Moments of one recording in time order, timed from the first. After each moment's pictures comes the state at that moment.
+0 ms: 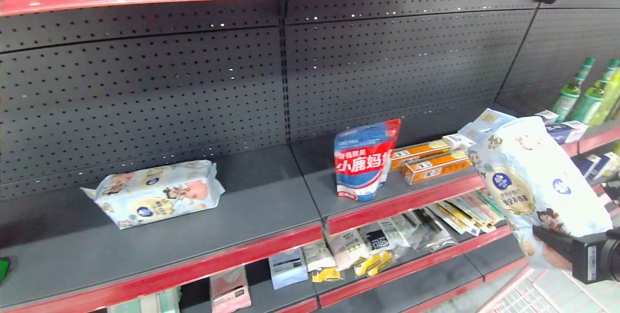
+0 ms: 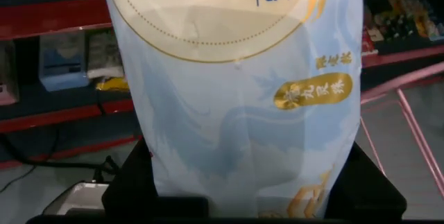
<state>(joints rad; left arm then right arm) 0.00 0.00 0.00 0.00 0.03 0.00 0.05 1.09 -0.32 -0.28 -0.07 -0.13</state>
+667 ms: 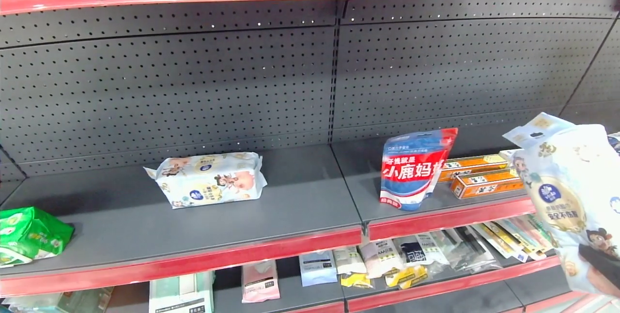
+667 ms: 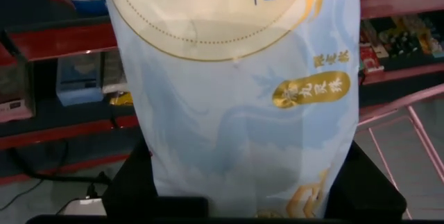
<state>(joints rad) 0.00 0.00 0.00 0.00 0.03 0.00 -0.09 0.85 -0.29 -0.13 -0.05 -0.13</state>
